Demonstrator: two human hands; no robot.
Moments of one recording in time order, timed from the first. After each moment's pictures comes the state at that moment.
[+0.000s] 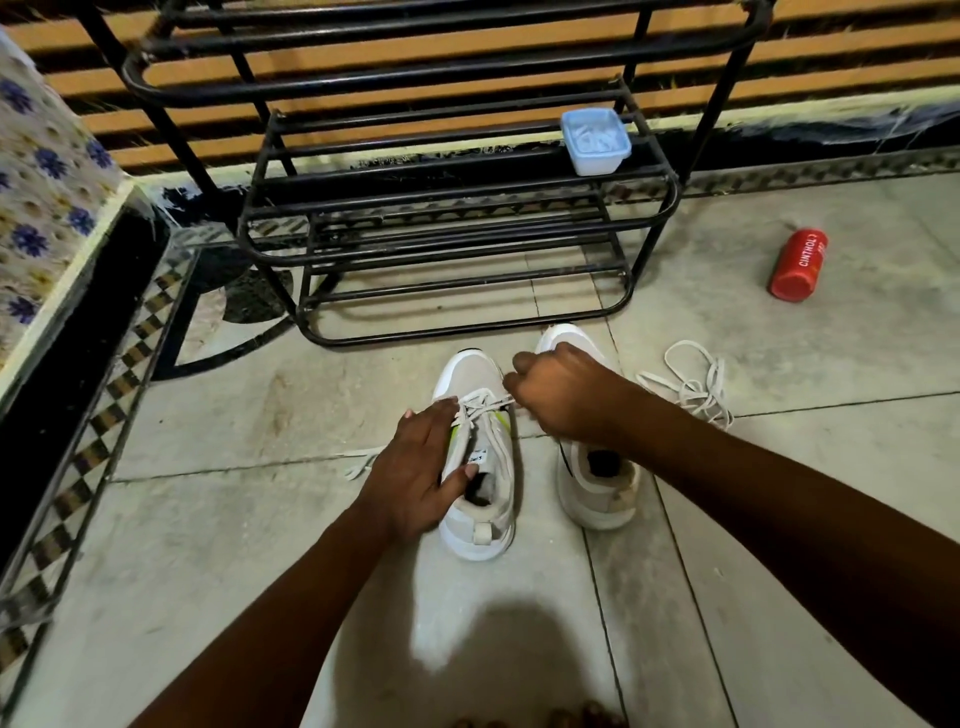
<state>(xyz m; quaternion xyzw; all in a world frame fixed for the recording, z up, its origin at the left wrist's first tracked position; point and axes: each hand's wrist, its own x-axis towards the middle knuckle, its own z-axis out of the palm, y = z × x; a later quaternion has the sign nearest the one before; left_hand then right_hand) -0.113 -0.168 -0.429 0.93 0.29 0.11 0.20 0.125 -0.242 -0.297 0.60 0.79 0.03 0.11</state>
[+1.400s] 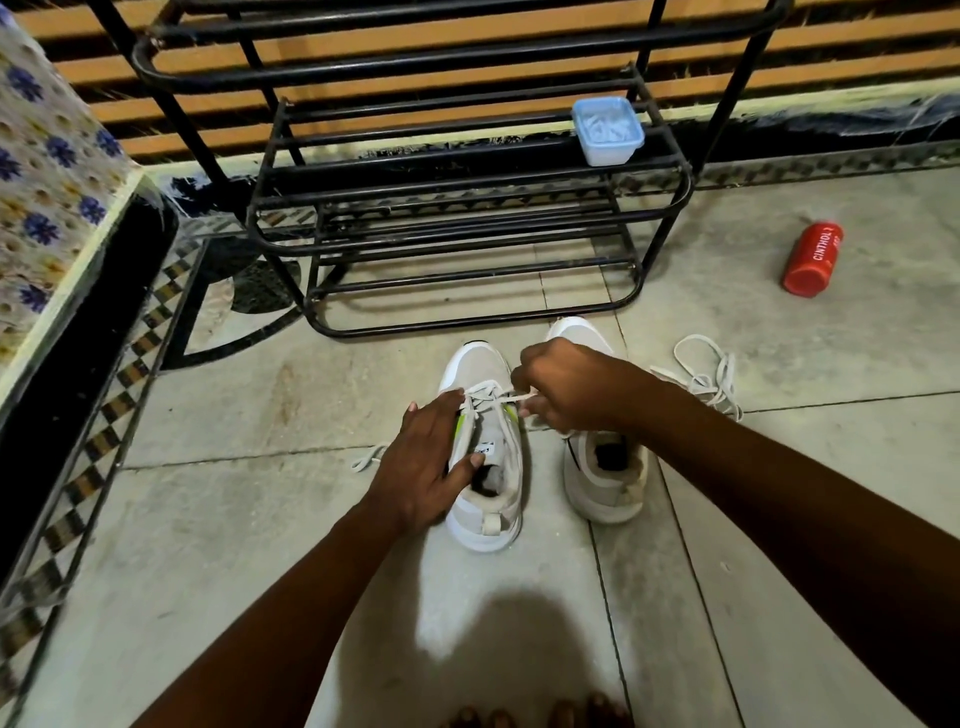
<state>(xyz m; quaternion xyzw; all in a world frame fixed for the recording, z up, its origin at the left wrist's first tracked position) -0.111 -0.173 -0.427 0.91 0.31 0.13 0.24 0.140 -0.233 -0.314 0.60 0.79 -0.12 -0.04</state>
